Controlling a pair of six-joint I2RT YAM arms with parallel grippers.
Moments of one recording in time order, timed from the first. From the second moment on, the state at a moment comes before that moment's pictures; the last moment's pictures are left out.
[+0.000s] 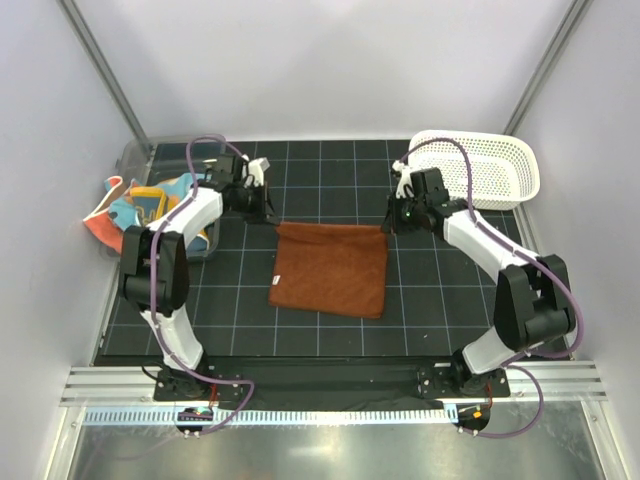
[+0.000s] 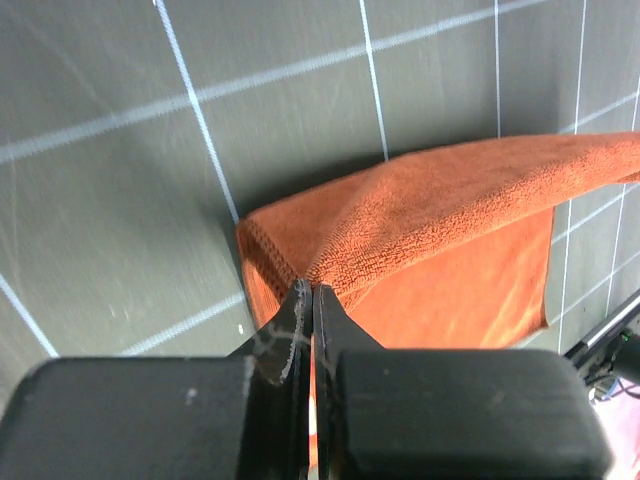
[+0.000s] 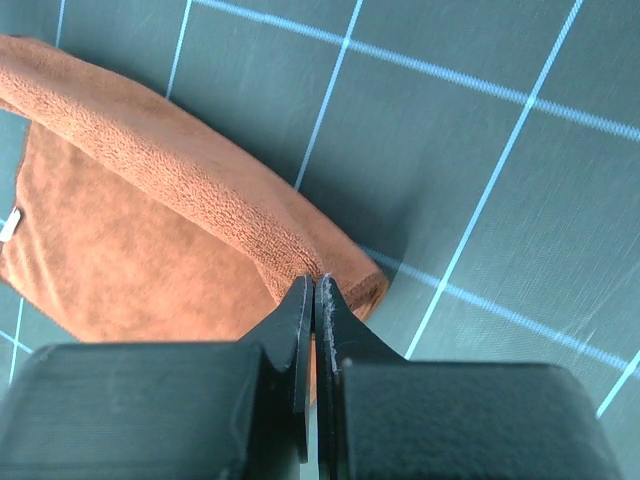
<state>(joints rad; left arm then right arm) -0.20 1.84 1.36 -0.49 0.50 -0.22 0.27 1.56 1.08 -0.35 -0.27 0.15</state>
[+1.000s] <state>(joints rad) -0.25 1.48 0.99 -0.53 0.42 -0.27 0.42 1.12 0.65 -0.41 -0.19 0.50</state>
